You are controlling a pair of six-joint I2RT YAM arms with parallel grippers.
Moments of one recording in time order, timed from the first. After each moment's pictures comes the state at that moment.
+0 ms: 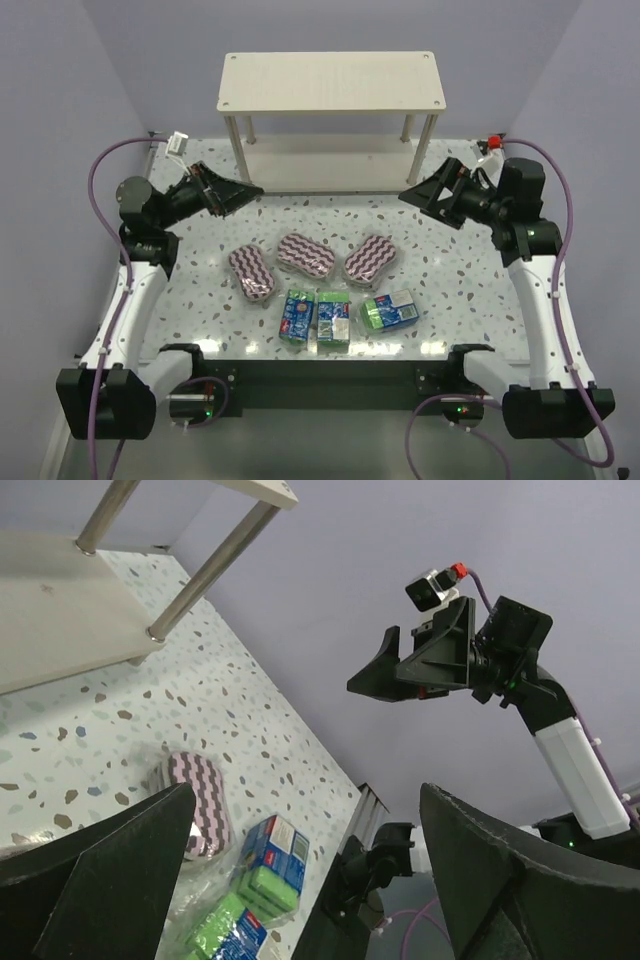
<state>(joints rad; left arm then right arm) 0.01 1.04 0.86 0.38 1.00 -0.99 0.00 1.04 1.19 -0.61 -0.67 0.66</state>
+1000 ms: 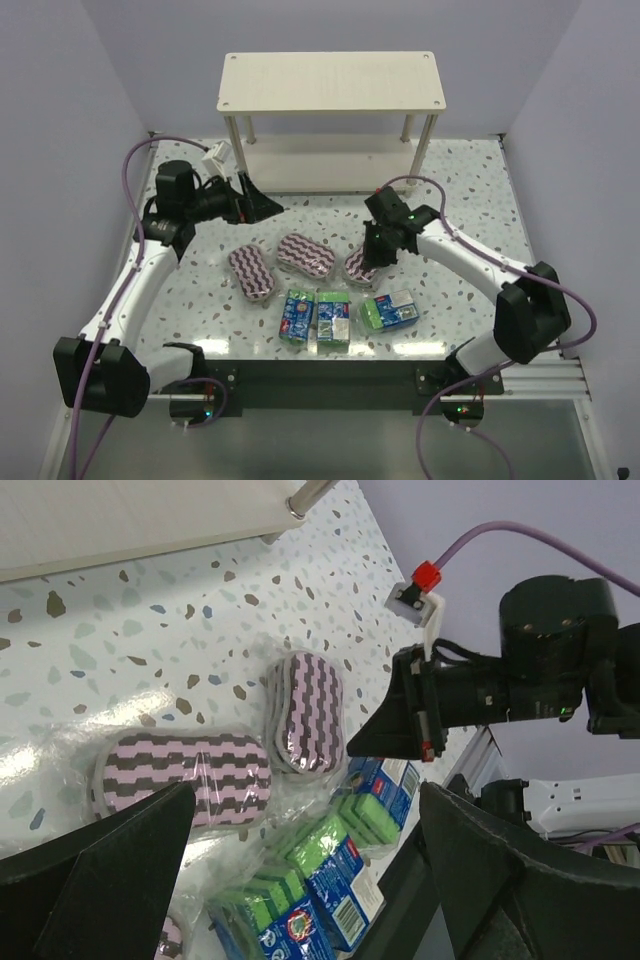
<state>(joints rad) -0.13 1.17 1.00 -0.23 0.77 -0.48 0.57 1.48 1.14 -0.77 -0.05 0.68</state>
